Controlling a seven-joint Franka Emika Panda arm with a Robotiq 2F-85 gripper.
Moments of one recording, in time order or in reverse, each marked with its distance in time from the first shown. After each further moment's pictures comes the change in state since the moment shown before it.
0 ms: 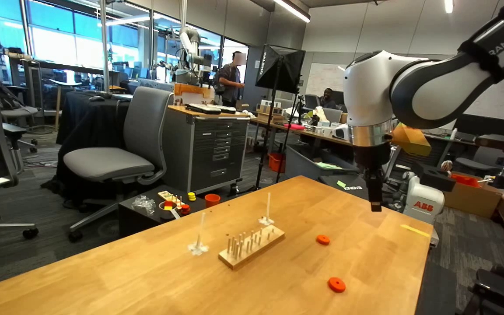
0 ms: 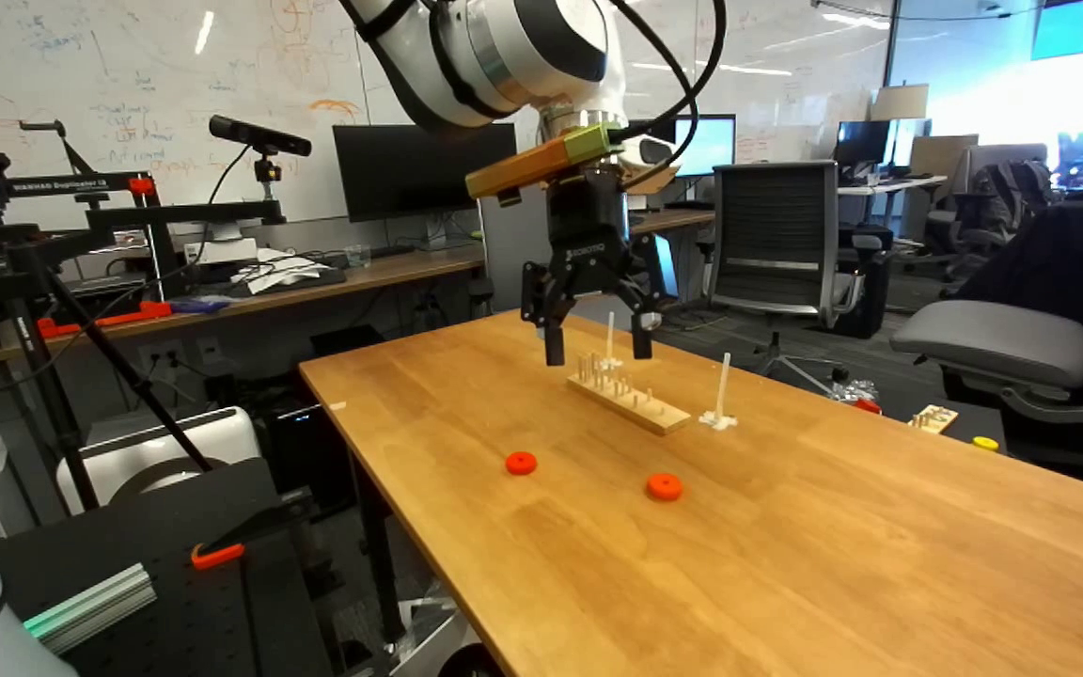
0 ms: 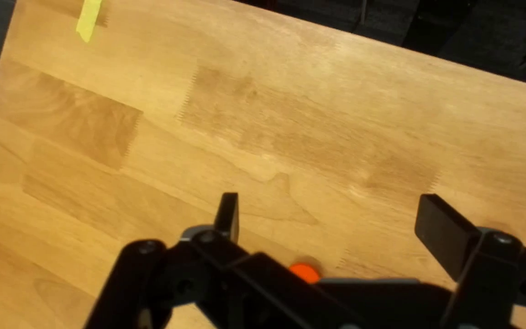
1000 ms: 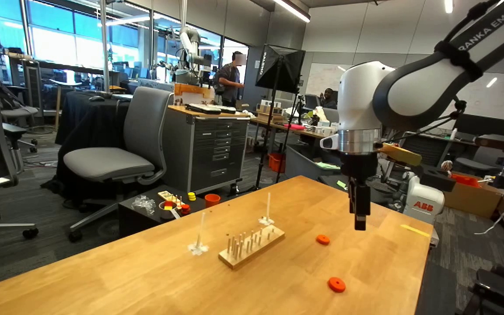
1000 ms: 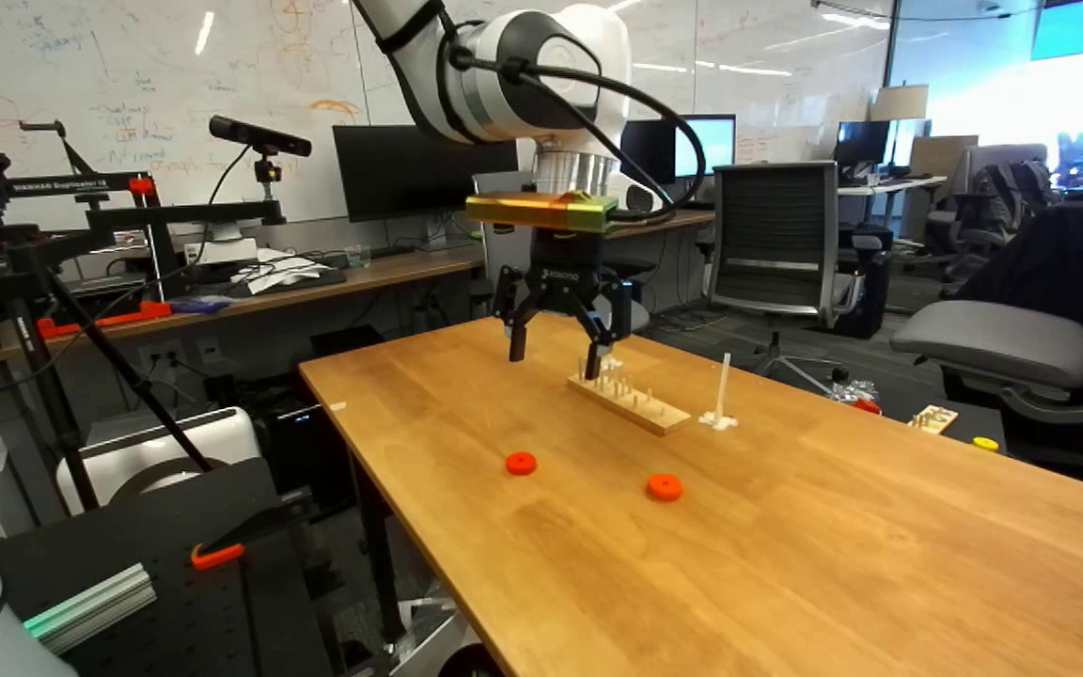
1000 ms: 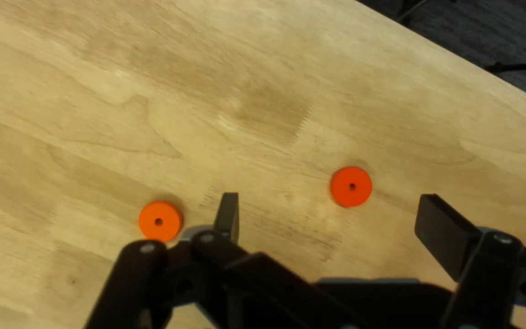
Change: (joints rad) arm -0.009 0.064 0.041 0.004 0.352 0.146 -0.309
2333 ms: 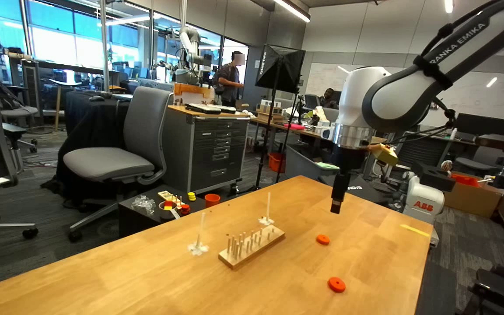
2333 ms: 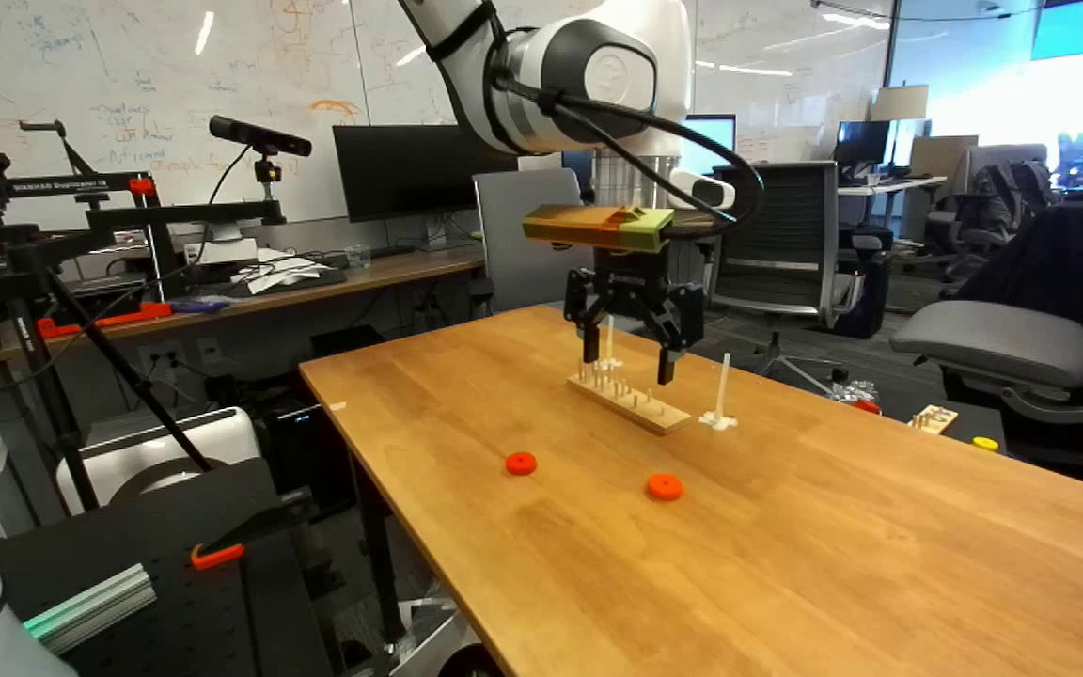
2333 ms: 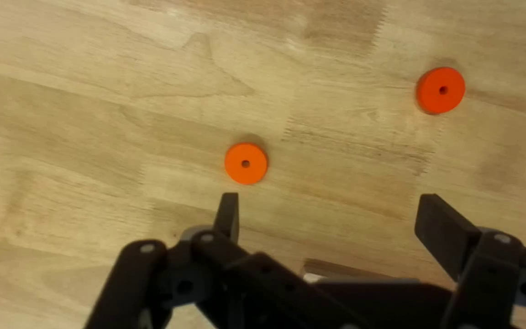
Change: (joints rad) arm -0.066 0.064 -0.039 0.050 0.033 0.182 0.070
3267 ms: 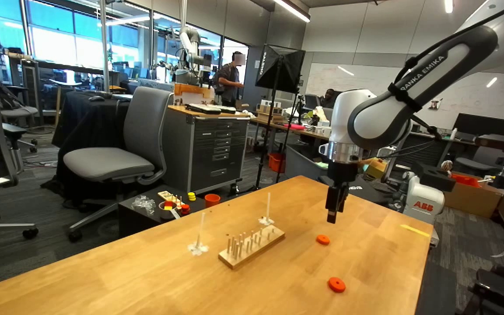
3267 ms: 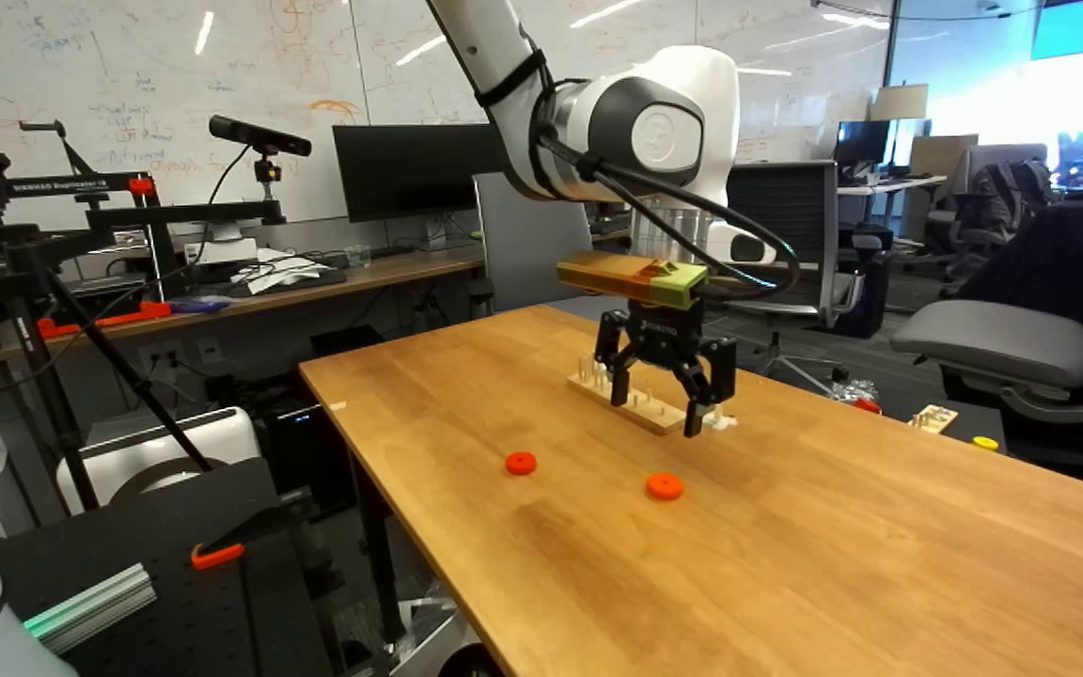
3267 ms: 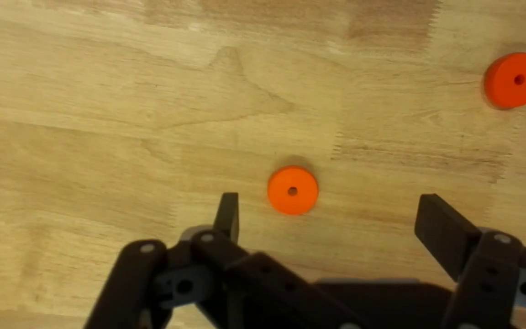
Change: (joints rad) arm -0.026 0.140 -0.031 0.087 0.000 -0.004 0.053
